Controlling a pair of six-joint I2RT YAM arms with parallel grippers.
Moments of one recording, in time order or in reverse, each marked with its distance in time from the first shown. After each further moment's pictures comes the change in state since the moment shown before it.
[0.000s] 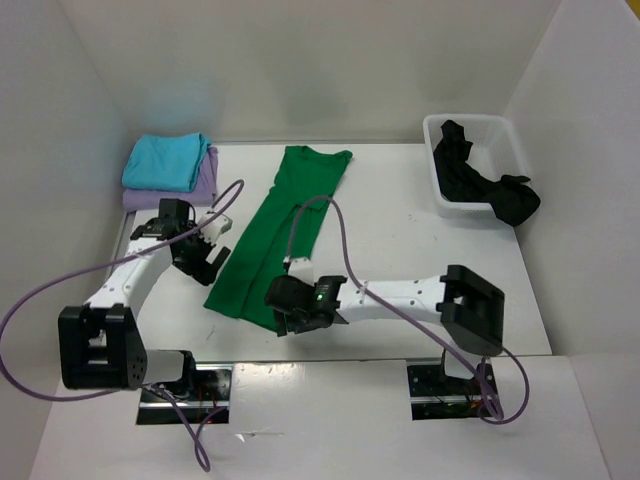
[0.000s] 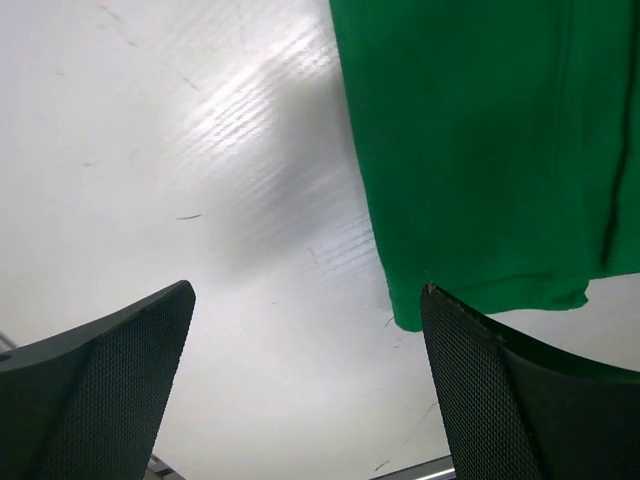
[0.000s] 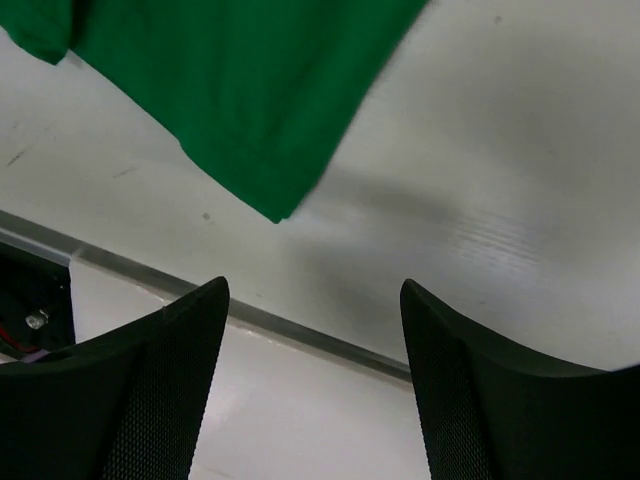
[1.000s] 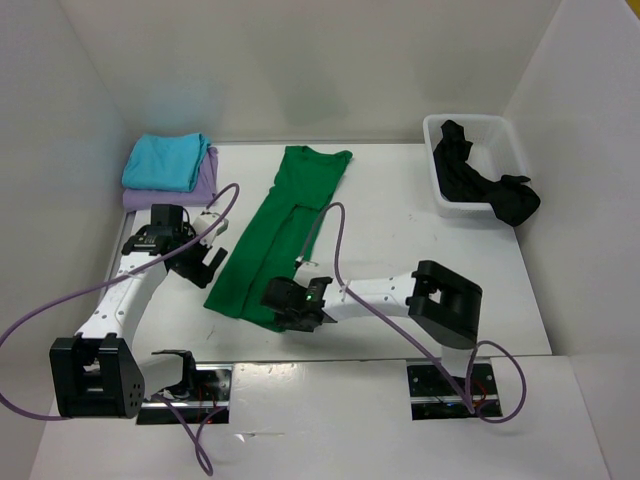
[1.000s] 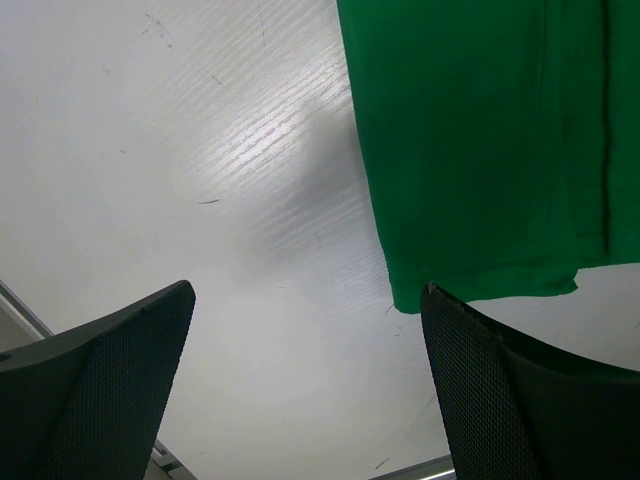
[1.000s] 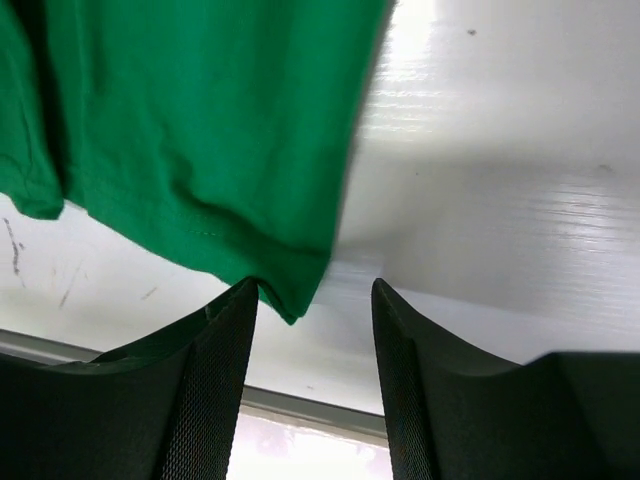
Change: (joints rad) left arm 0.006 -0.164 -0.041 0.000 0.002 0.000; right arm -0.012 0.154 -0.005 0.098 0.018 0.339
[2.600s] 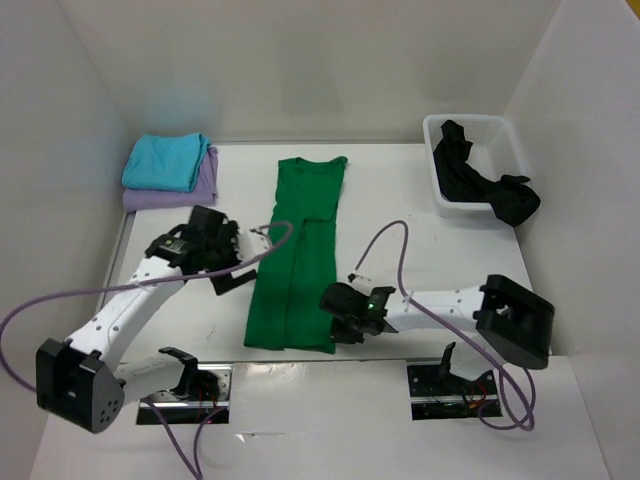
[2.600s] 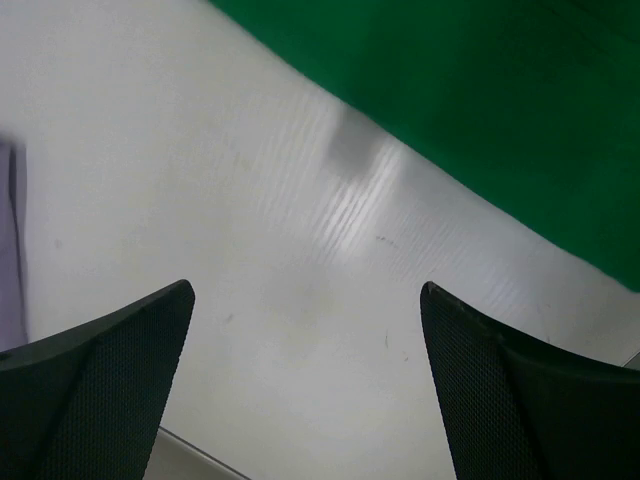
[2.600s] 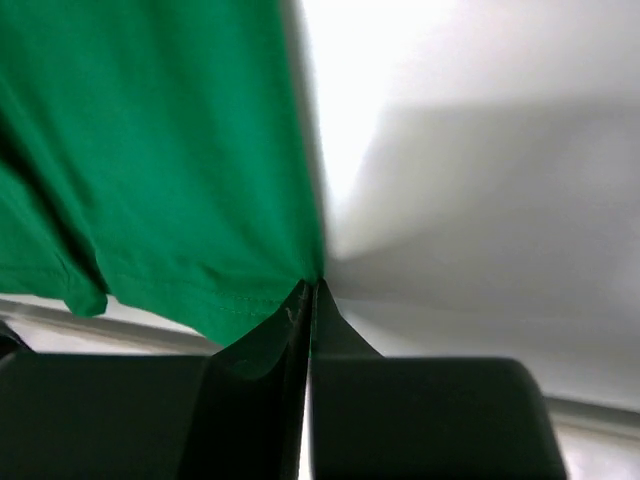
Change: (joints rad) left arm -0.301 -0.074 0.045 -0.050 0.032 0.228; right arm -0.106 -0.354 -0.459 0.087 -0.155 0.041
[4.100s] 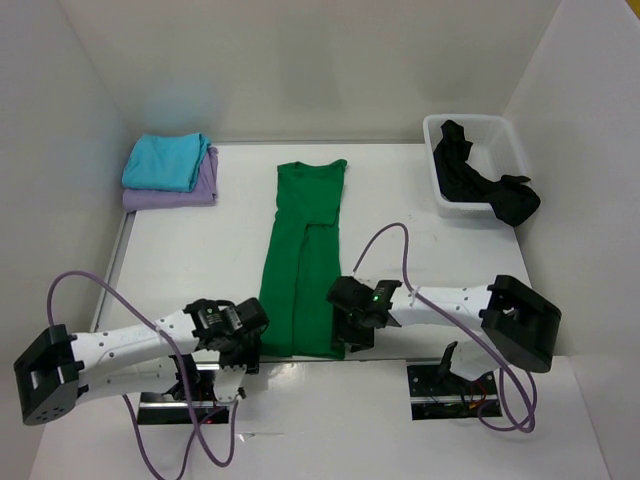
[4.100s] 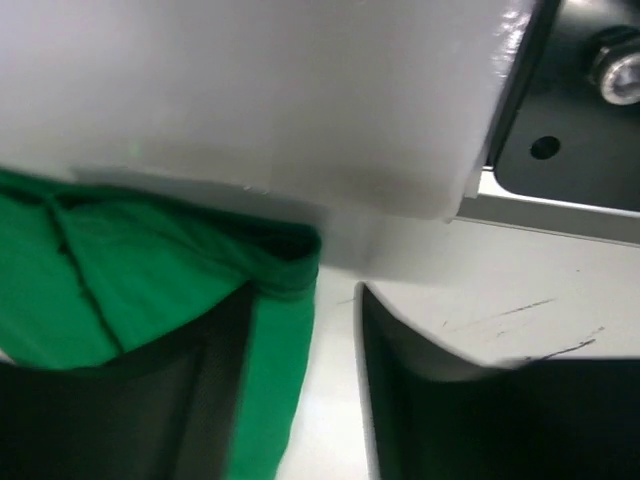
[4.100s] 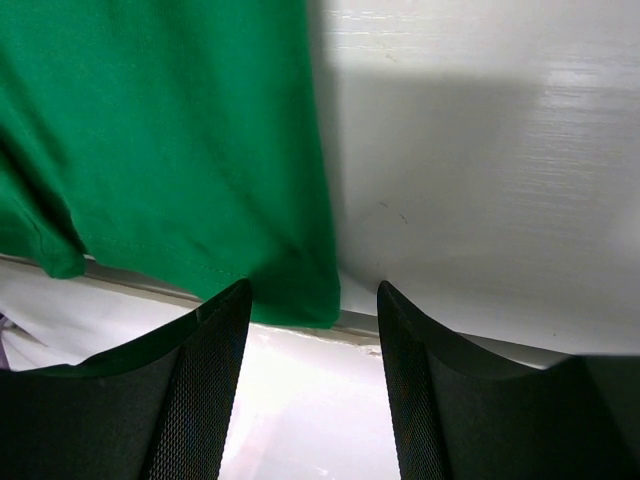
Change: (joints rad) left arm -0.743 -0.129 -0.405 -0.126 -0.007 1.246; right arm -0.068 -0.063 -0.023 -0.121 -0.179 -0.168
